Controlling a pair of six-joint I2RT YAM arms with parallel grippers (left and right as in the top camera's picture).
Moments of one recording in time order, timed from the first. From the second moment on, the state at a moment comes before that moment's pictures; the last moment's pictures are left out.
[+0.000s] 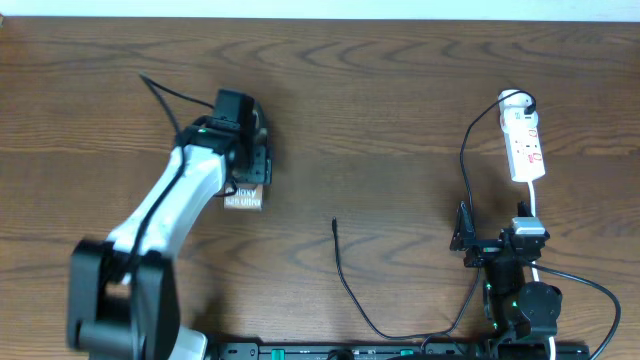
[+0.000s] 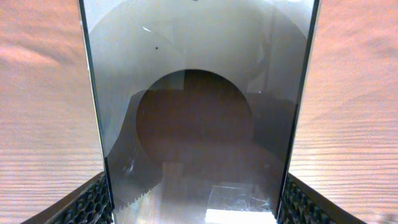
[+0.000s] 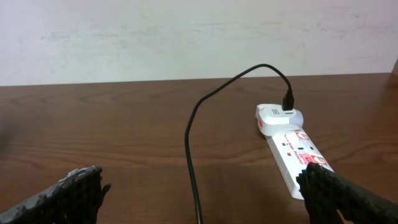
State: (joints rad) left arm -0.22 1.65 1.14 -0.73 -0.01 -0.17; right arm 0.01 0.02 0.01 -0.07 -0.02 0.07
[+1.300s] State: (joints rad) left arm 0.22 1.44 1.15 -0.68 1.14 -1.15; right arm 0.01 0.02 0.01 -0.07 -0.02 0.07
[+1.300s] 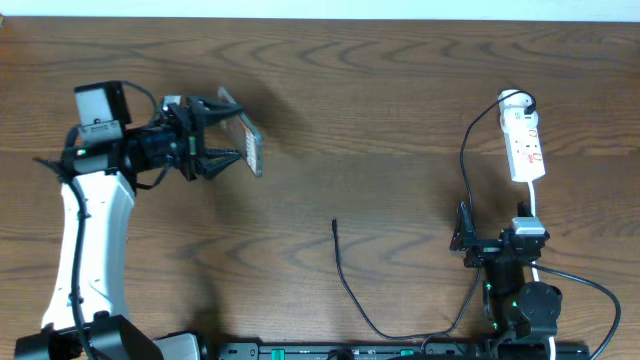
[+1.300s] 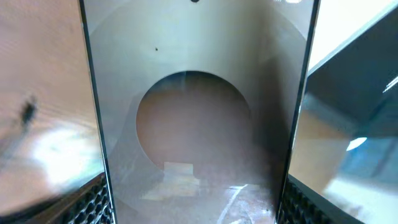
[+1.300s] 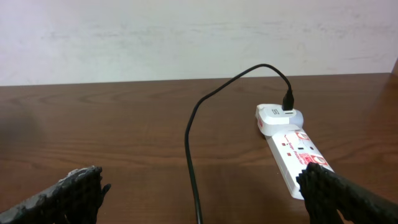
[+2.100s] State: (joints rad) left arm 0.24 1.44 1.15 -0.68 1.22 -1.46; right arm 0.01 0.02 0.01 -0.07 -0.02 0.07
